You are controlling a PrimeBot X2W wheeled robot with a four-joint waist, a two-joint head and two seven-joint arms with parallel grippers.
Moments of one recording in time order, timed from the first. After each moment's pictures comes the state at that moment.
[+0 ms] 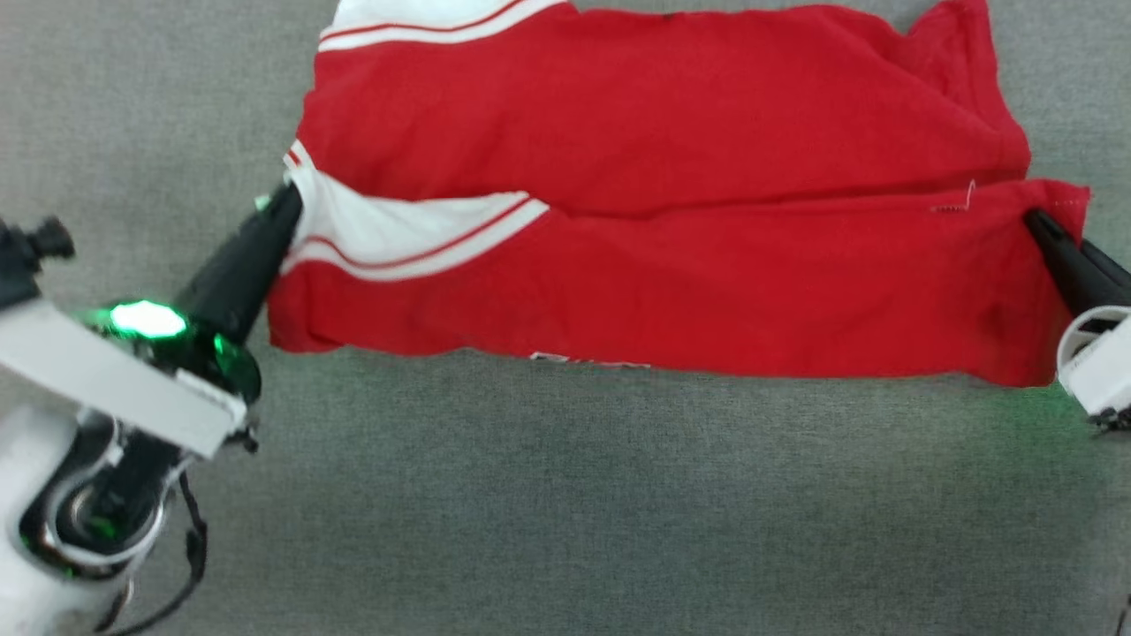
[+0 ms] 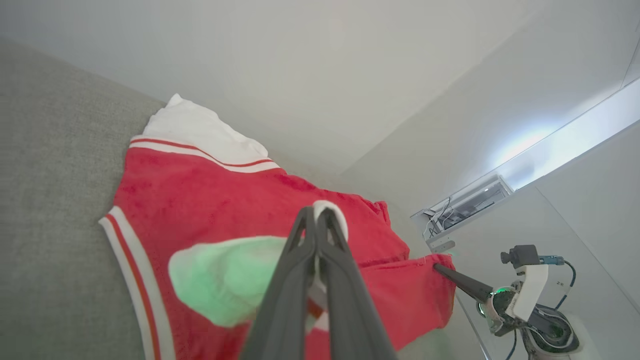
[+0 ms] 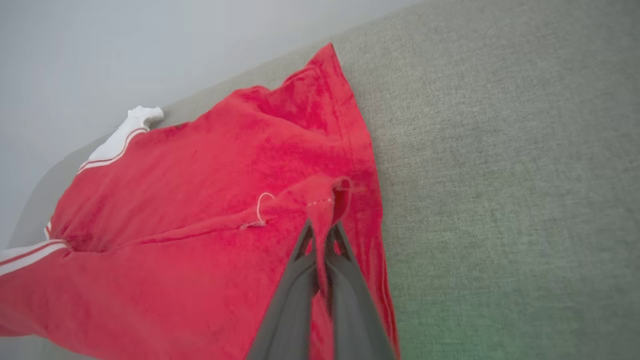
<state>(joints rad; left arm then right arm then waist) -0.51 0.81 -0.49 -0.16 -1.49 -0.13 -0.13 -0.42 -0.05 -0.28 -0.23 0.51 0.13 0.80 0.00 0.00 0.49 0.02</state>
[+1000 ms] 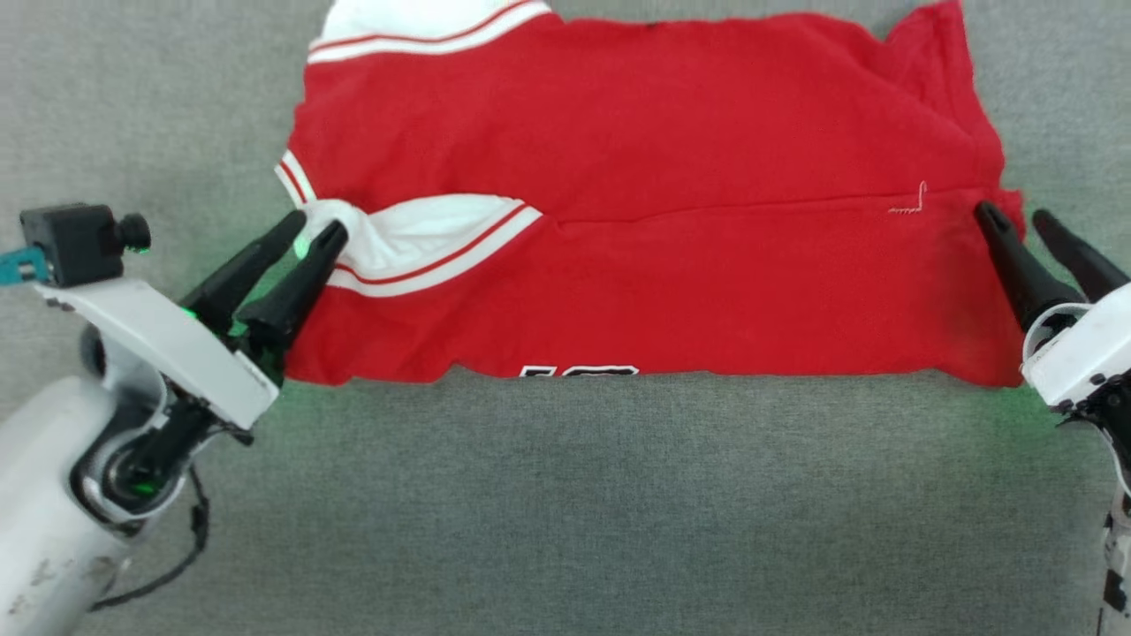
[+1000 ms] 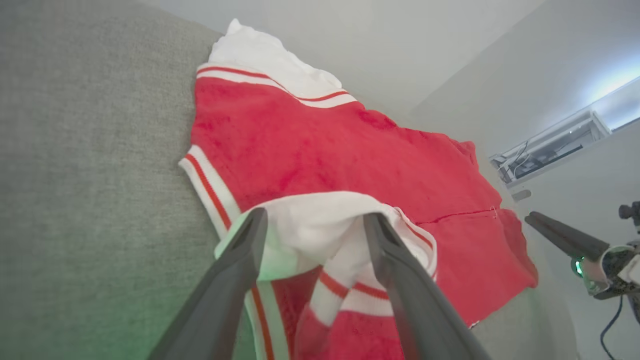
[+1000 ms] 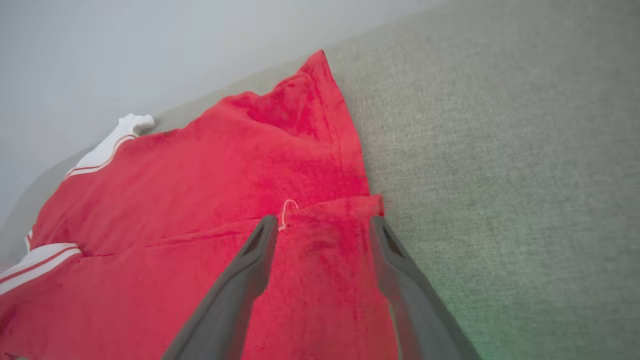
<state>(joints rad) -0.70 0.81 -0.74 0.16 -1.44 -0.13 -0.09 -0.44 -0.09 -0.21 -0.09 0.50 0.13 0.63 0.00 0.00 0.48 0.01</state>
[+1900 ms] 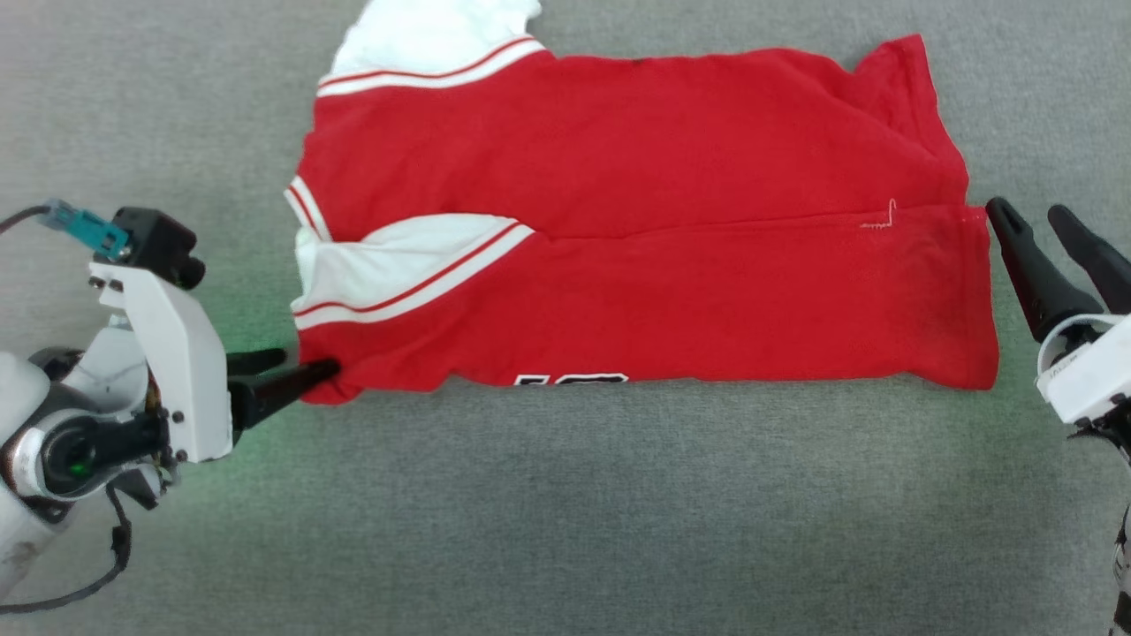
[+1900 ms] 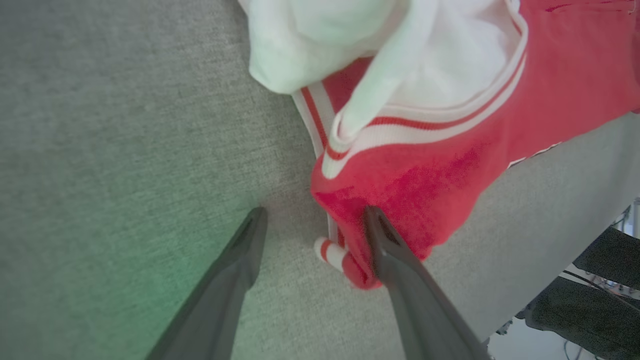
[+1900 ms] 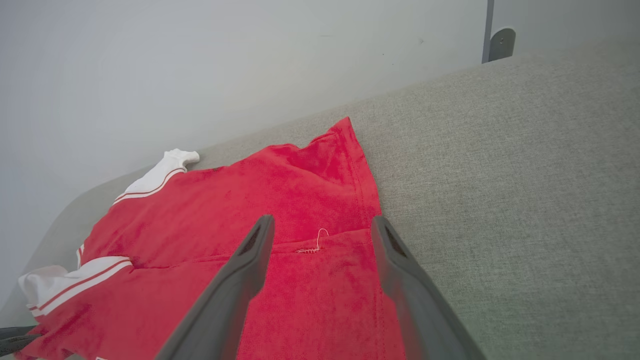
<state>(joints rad) -0.85 0.98 -0.95 0.15 -1.48 -0.04 0.53 -0.39 -0.09 -0.21 -0.19 0.54 0.13 0.62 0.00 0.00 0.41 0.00</state>
